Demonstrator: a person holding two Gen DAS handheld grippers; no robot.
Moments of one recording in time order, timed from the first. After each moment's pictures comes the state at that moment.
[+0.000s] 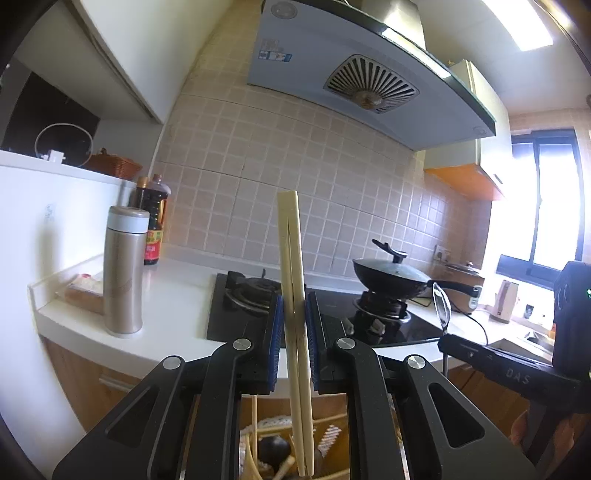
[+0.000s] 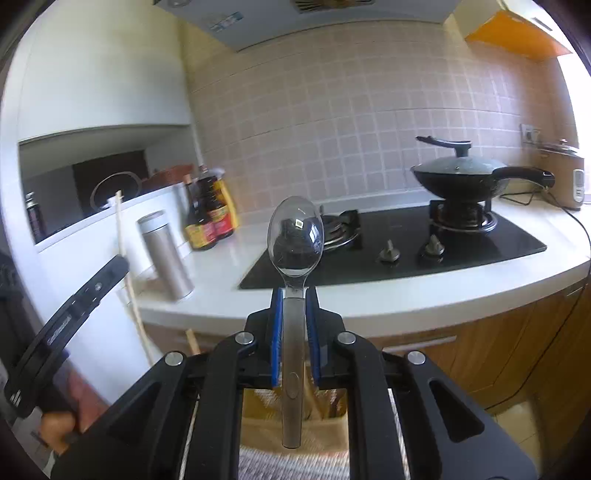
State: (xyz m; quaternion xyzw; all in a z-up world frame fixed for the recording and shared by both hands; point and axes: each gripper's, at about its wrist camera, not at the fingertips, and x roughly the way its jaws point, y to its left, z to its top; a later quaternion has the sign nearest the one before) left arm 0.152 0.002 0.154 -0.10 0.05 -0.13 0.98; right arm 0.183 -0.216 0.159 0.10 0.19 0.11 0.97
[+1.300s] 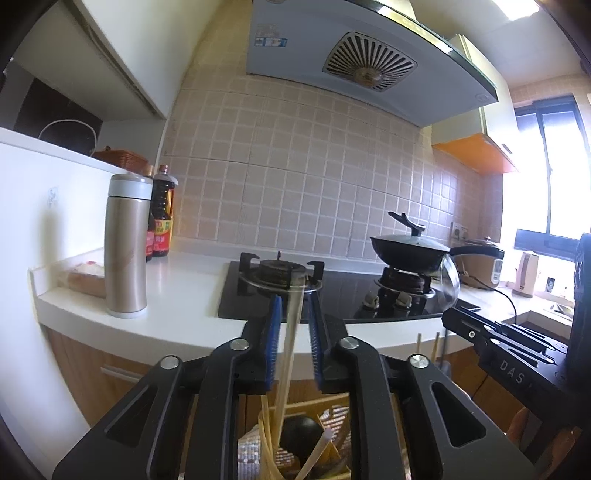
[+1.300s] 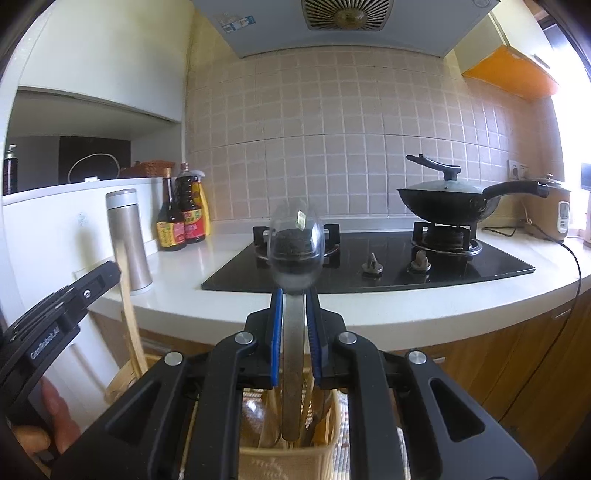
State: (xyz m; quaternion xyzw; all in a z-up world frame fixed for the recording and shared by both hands) left arm 0.169 -0.006 0.099 -0.06 0.05 -0.11 0.99; right arm 0.194 -0.195 0.099 0.03 0.13 0.07 0.99
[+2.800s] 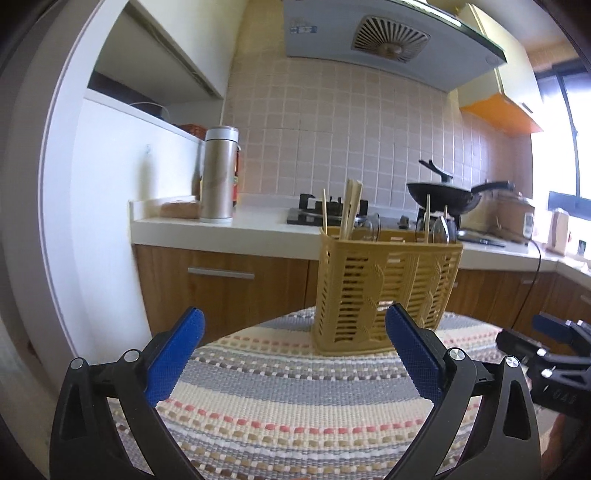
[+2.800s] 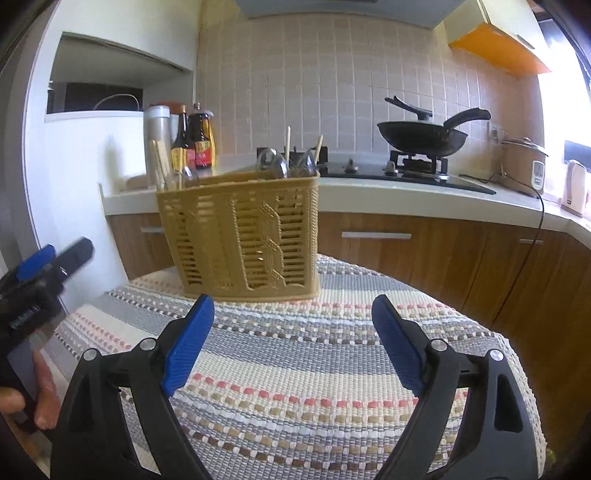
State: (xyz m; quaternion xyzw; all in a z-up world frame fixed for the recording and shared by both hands) left arm 0.017 0.011 0.000 -0.03 0.11 0.00 0.99; right arm 0.030 -0.197 0.001 0.01 0.21 0.05 0.98
